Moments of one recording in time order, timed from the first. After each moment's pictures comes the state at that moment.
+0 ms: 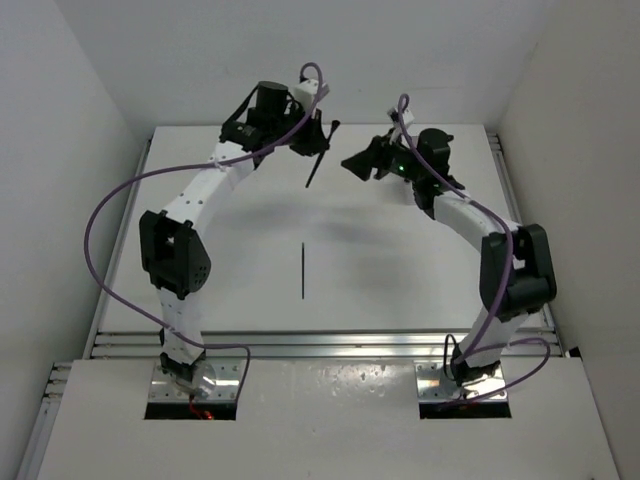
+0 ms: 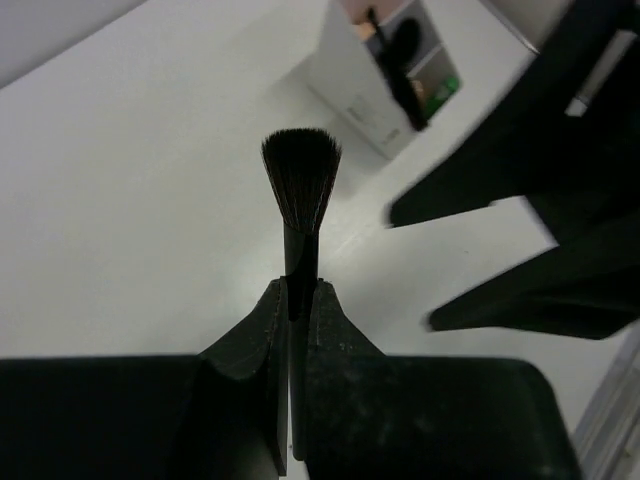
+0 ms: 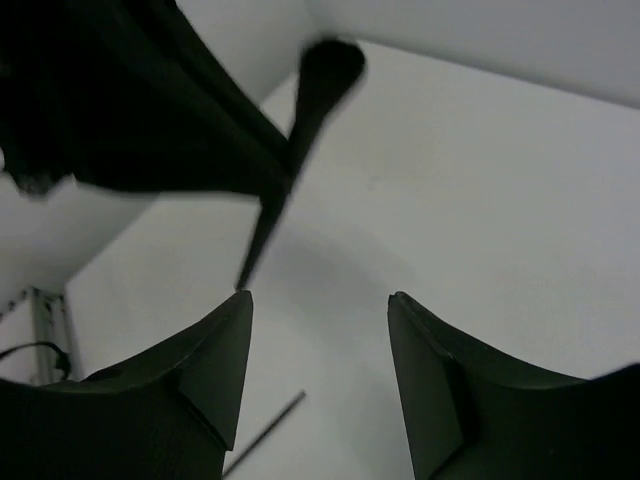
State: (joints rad) left arm -0.38 1.97 1.99 -0.47 0.42 -0.01; right arm 0.21 1.69 1.14 0.37 -0.67 0.26
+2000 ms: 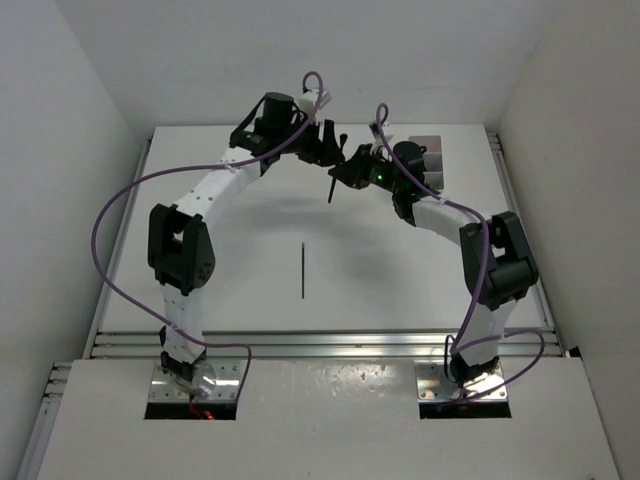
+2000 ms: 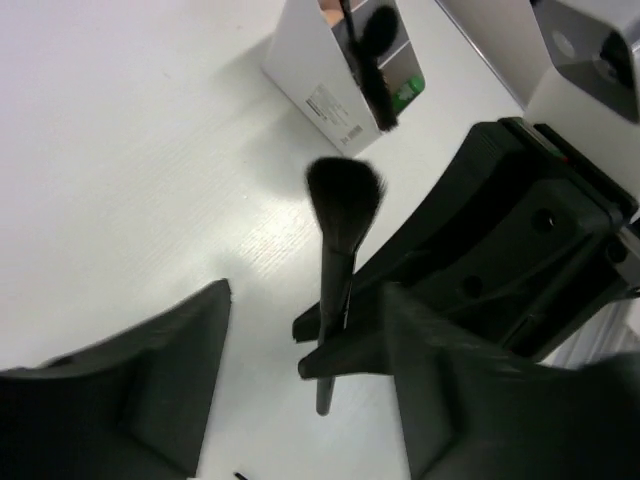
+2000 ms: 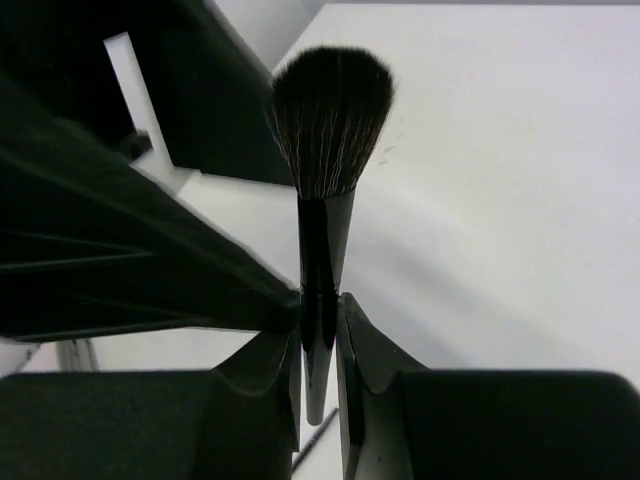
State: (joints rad) left arm -0.42 2.02 1.91 -0.35 0.54 -0.17; right arm 0.33 1.86 1.15 0.57 -0.54 0.50
